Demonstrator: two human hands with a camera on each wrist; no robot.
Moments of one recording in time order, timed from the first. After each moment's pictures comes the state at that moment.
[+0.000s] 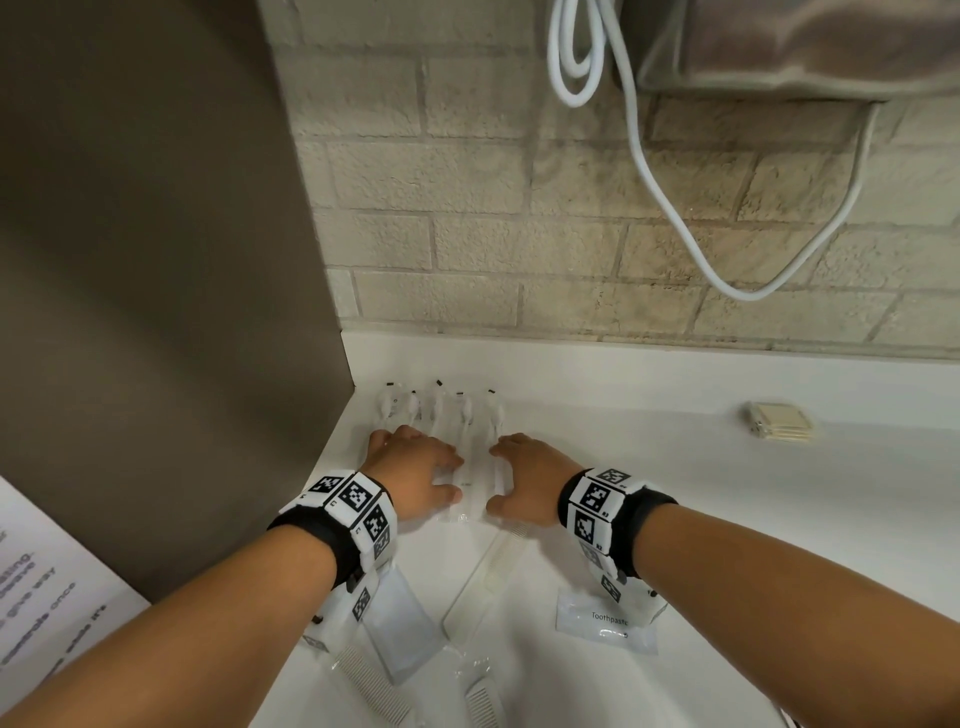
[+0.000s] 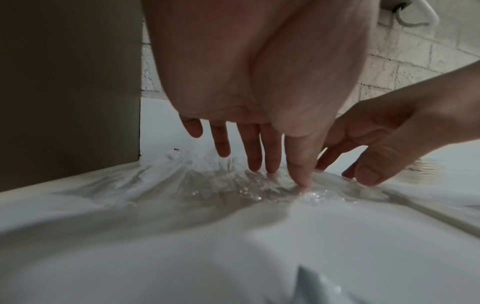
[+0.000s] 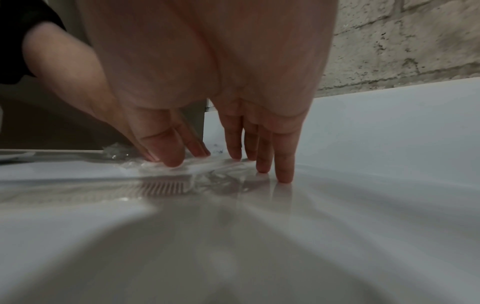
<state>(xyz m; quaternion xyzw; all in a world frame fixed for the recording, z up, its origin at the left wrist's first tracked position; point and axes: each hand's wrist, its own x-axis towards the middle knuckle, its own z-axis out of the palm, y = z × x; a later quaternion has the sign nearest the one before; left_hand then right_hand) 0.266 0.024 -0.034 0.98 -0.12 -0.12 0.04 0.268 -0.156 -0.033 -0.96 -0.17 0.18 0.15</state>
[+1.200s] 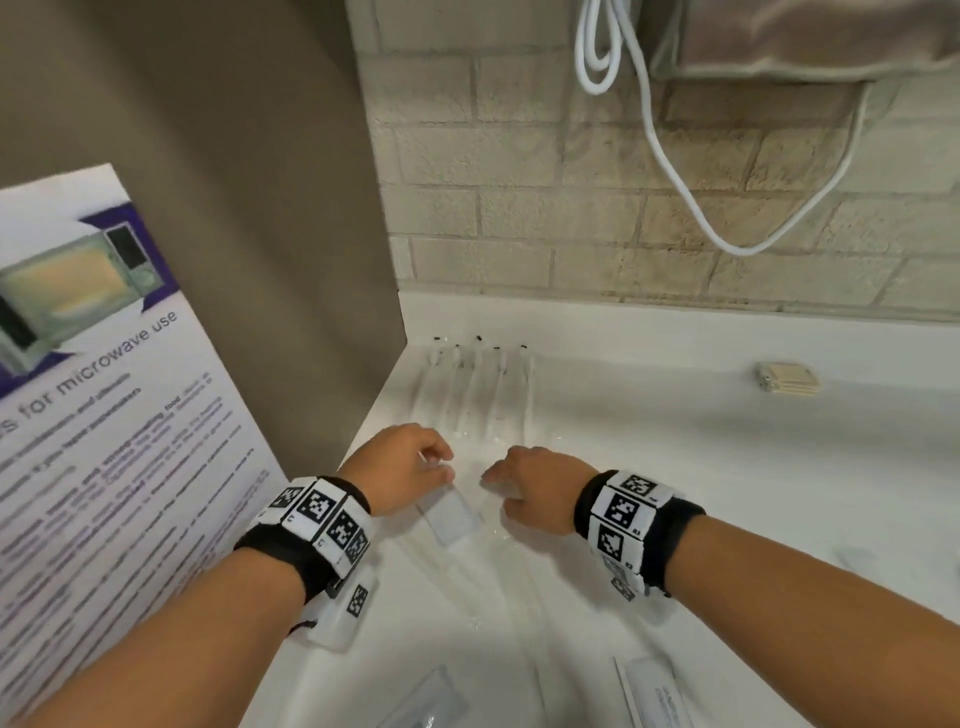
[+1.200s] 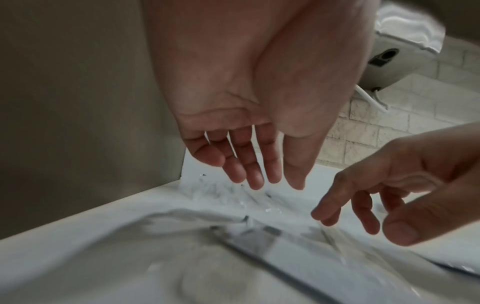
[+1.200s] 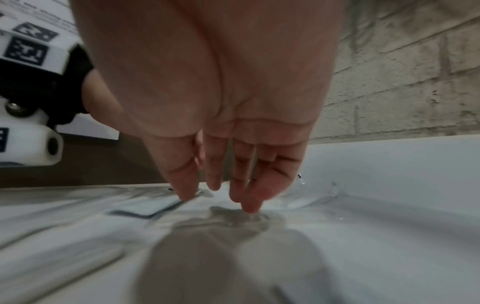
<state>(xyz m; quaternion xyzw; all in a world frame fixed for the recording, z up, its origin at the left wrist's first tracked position) 0.145 0.063 -0.023 0.96 -0.04 -0.07 0.26 0.160 -0.147 -0.023 -0.93 -0.29 0.20 0.08</state>
